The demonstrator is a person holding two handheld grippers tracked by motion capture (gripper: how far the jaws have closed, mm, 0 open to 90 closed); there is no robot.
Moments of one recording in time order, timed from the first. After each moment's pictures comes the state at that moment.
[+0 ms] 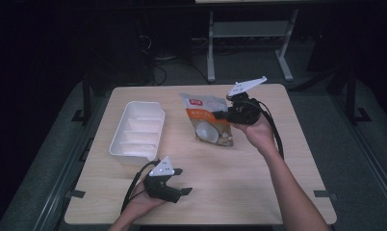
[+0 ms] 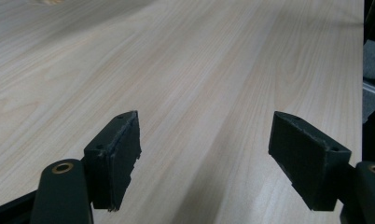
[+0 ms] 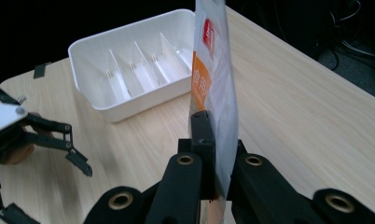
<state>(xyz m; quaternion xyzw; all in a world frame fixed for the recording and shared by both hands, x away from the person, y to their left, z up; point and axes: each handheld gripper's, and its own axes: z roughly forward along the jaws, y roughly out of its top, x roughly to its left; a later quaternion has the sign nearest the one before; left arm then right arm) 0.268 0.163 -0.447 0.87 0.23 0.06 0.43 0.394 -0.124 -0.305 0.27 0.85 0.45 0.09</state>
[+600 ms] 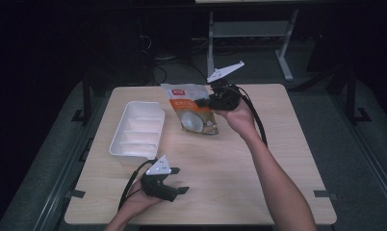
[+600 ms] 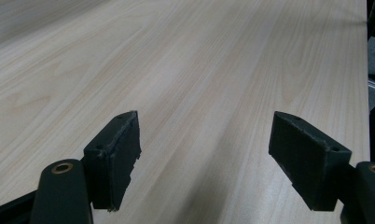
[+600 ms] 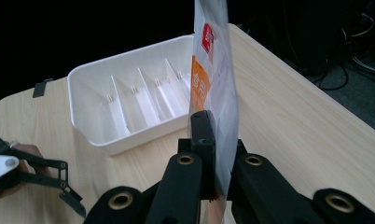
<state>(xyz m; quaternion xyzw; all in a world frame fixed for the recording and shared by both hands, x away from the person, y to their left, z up) 0.274 0.172 -0.449 0.87 0.22 0.05 0.43 0.427 -0.076 -0.287 0.24 0.85 0.46 0.09</state>
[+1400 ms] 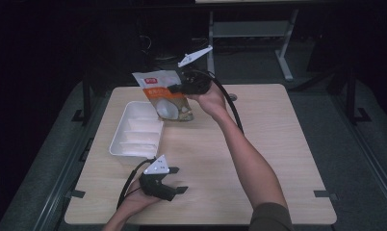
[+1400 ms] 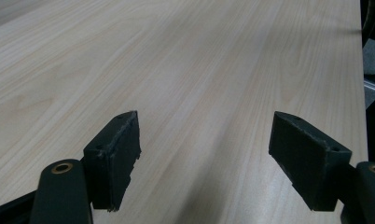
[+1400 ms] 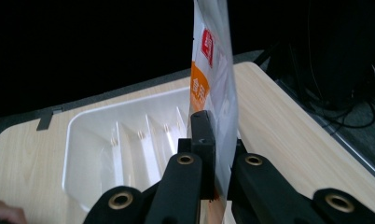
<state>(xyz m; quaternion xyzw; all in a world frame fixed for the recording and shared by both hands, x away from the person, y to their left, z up) 0.276 0.175 -0.450 0.87 0.22 0.05 0.43 0.475 -0.006 -0.271 0.19 0.85 0.49 0.07</state>
